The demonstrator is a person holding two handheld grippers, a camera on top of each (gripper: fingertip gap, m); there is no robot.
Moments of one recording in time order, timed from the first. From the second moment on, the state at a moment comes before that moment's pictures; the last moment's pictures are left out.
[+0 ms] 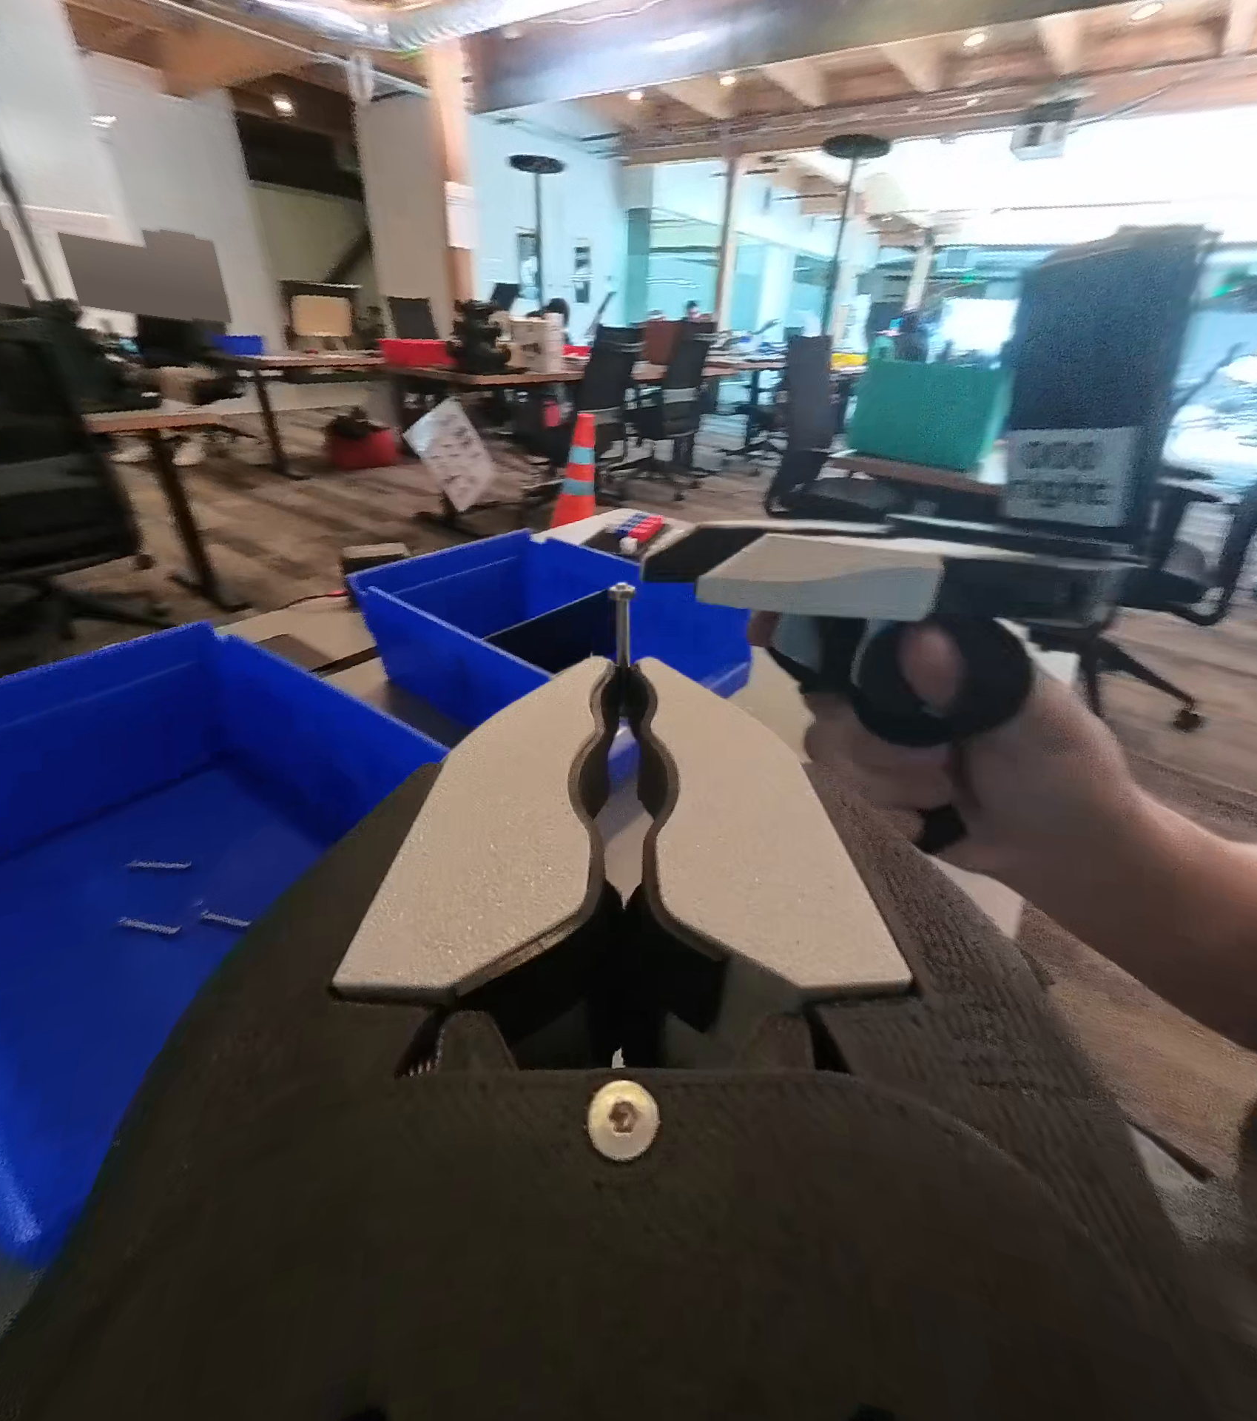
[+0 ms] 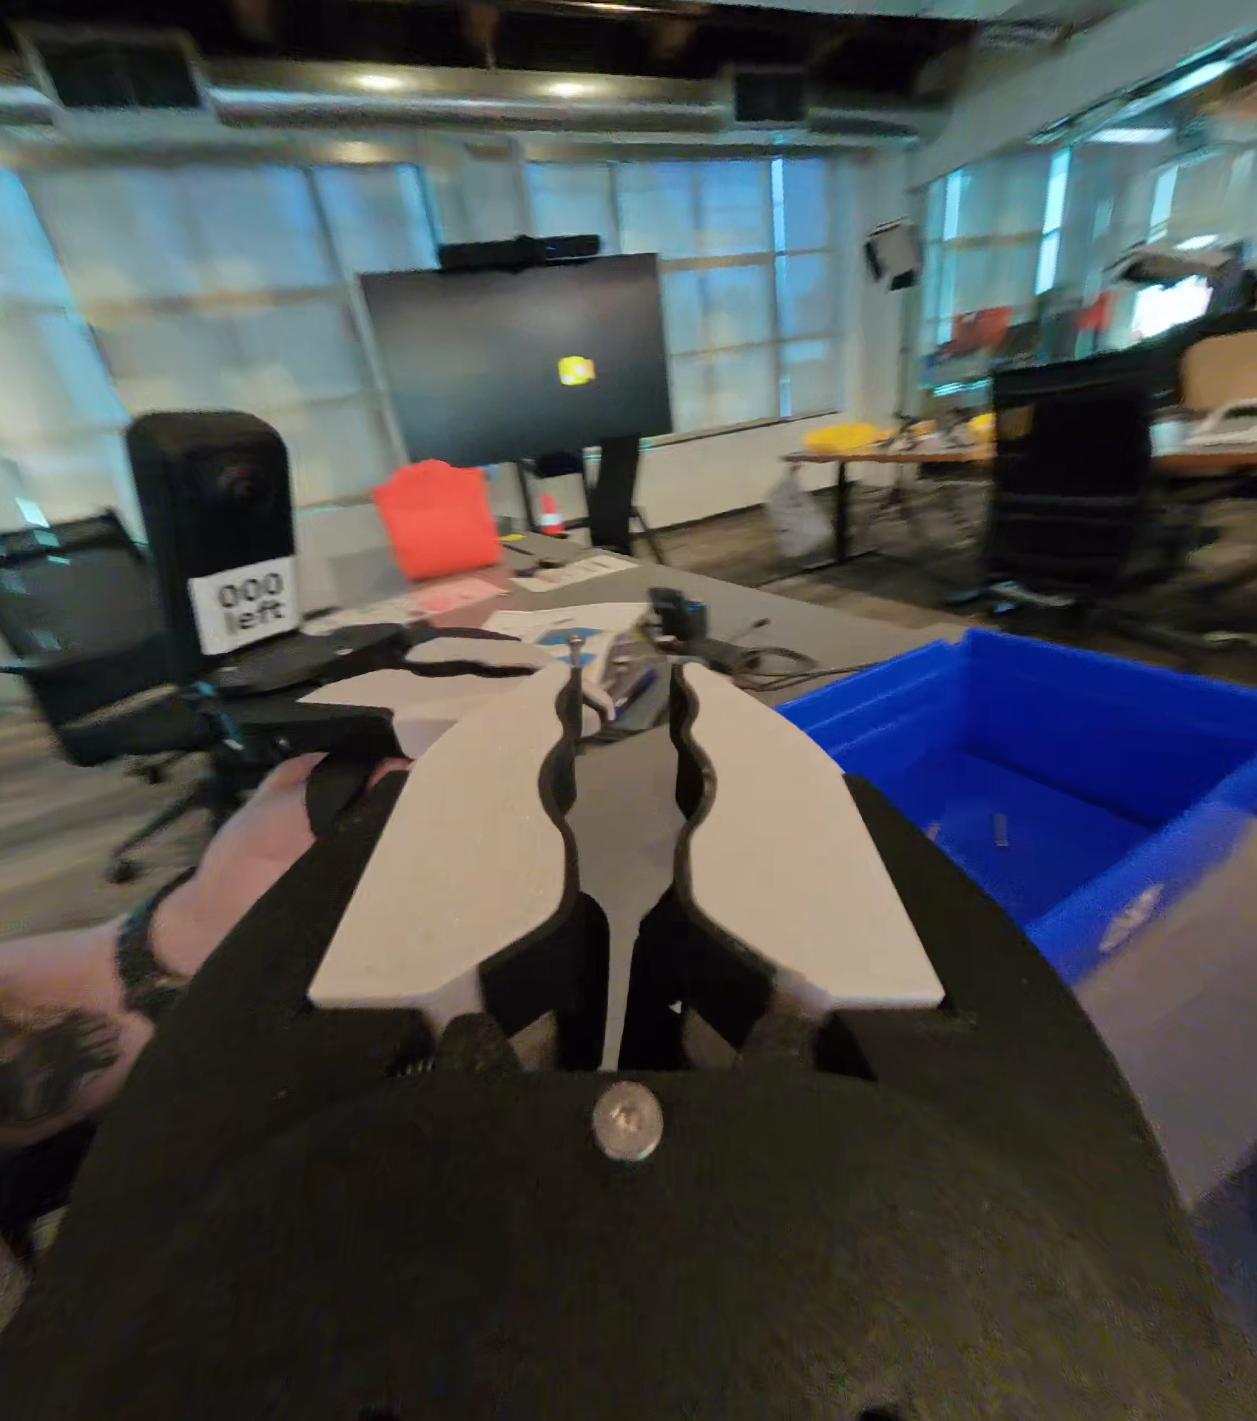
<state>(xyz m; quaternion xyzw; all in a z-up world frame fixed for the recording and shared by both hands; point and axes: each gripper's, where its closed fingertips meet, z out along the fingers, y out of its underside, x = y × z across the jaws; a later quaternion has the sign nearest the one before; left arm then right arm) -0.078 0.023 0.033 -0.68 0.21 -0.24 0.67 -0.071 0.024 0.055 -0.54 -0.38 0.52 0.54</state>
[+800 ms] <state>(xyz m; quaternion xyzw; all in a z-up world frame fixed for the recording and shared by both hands) -0.062 0.019 0.029 -0.68 0.22 -0.20 0.67 -0.083 0.012 0.053 -0.54 -0.39 0.47 0.59</state>
